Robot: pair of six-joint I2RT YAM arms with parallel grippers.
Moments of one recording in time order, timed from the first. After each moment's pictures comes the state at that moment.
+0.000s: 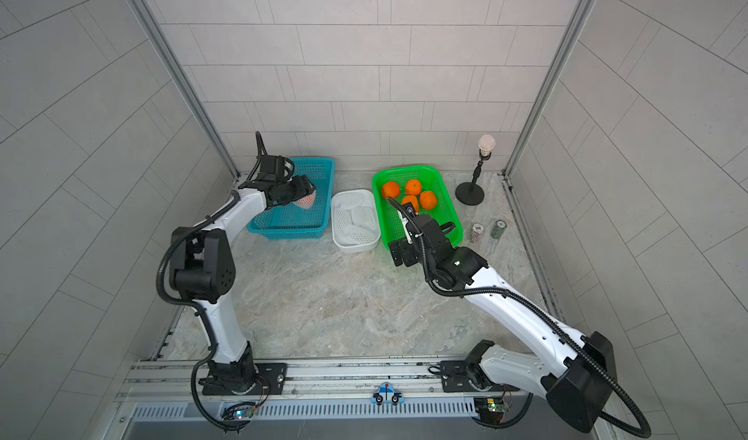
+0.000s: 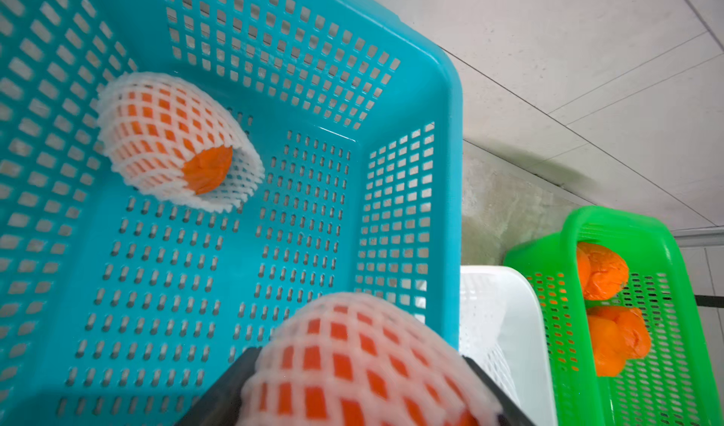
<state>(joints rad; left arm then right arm) -0.10 1.90 1.54 -0.41 0.16 -0.48 0.64 1.11 0.99 -0.53 0.26 0.11</state>
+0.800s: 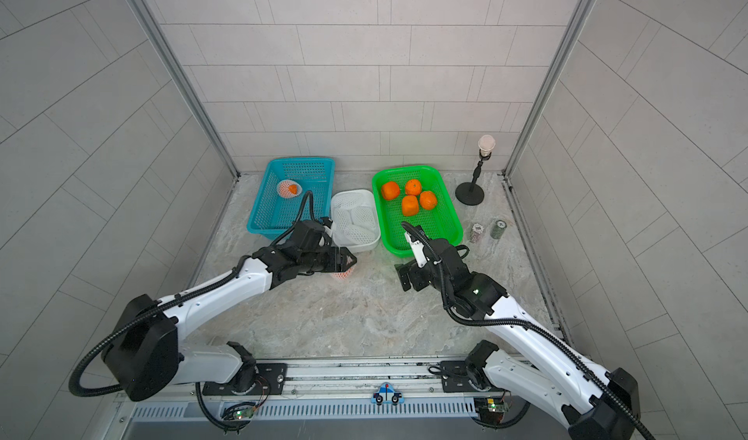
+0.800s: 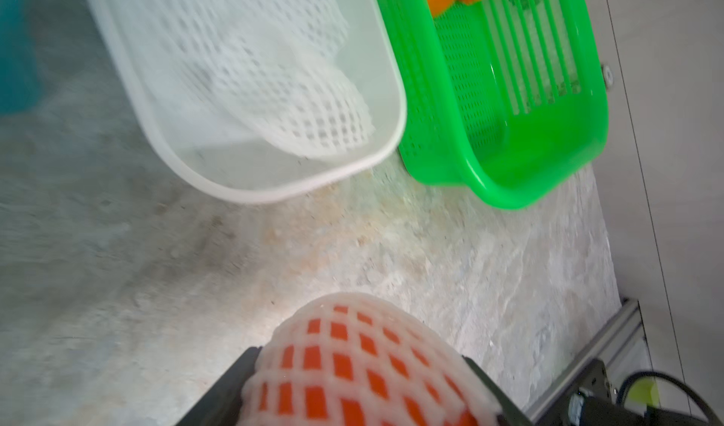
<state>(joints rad) -0.65 1.34 0.83 -0.33 0.18 -0.58 0.64 0.86 0.73 -0.51 0.10 0.12</state>
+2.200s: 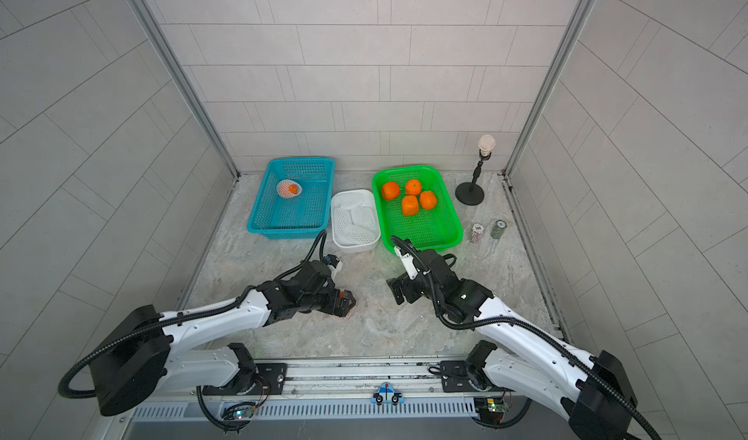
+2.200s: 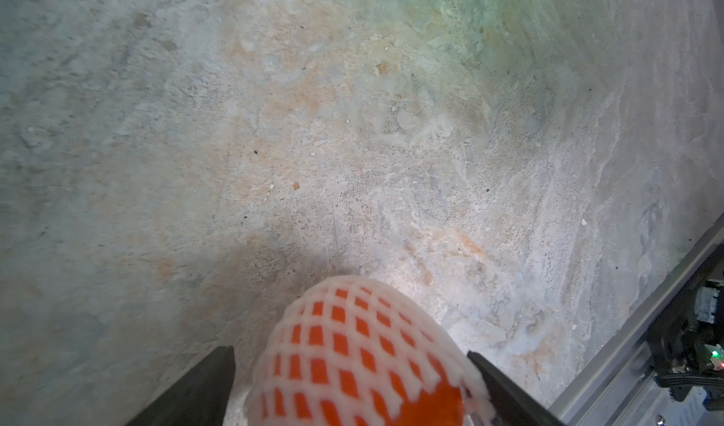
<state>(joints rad) -0.83 1.24 0.55 -0.24 0.07 -0.54 0.71 0.92 0.63 -0.39 0.04 0.13</state>
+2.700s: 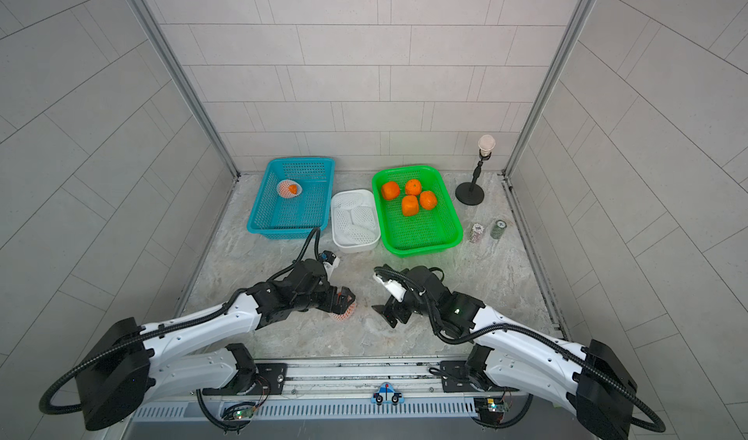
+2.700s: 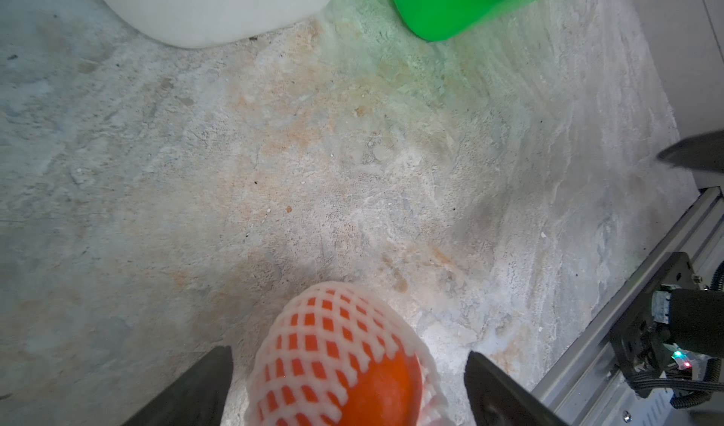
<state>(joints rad) -0.83 1.14 0.55 -0.25 0.06 -0.54 0.87 0.92 0.47 -0.16 -0.12 -0.08</state>
